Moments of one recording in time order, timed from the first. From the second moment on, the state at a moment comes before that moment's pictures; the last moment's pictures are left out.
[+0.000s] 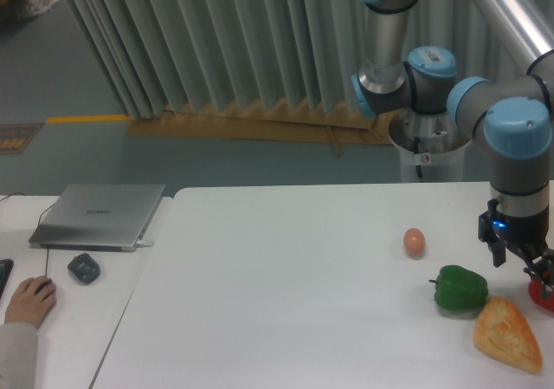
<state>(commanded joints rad) 2.47 -1.95 -1.41 -1.20 1.61 1.22</state>
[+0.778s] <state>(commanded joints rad) 2.61 -1.89 -1.41 -1.27 1.63 1.50</state>
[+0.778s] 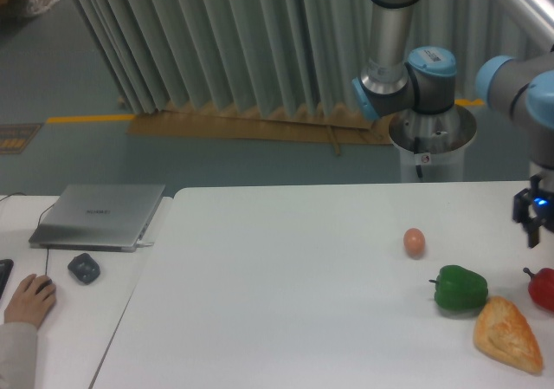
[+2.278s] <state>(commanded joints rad) 2.90 -1.91 -1.52 -1.28 1.58 2.49</state>
